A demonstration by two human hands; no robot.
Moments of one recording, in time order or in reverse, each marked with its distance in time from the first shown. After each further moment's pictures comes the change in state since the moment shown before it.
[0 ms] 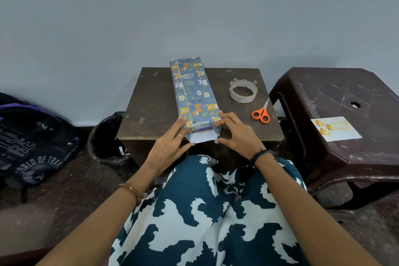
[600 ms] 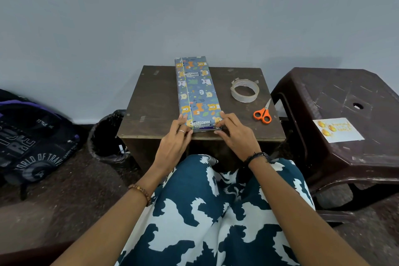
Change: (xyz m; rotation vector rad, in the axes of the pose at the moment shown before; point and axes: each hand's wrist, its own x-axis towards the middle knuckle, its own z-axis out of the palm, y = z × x) left_hand 0.015 0.030 -0.012 -0.003 0.163 -0.101; right_hand 0.001 -0.002 0.020 -0.151 0.266 -0.093
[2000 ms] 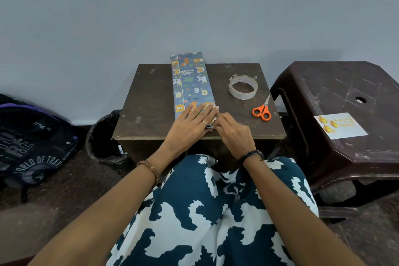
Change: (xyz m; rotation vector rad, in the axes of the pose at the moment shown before) left_hand 0.042 -0.013 0.043 0.322 -0.135 0.394; right_hand 0.008 0.006 0.018 -0.350 0.175 -0.169
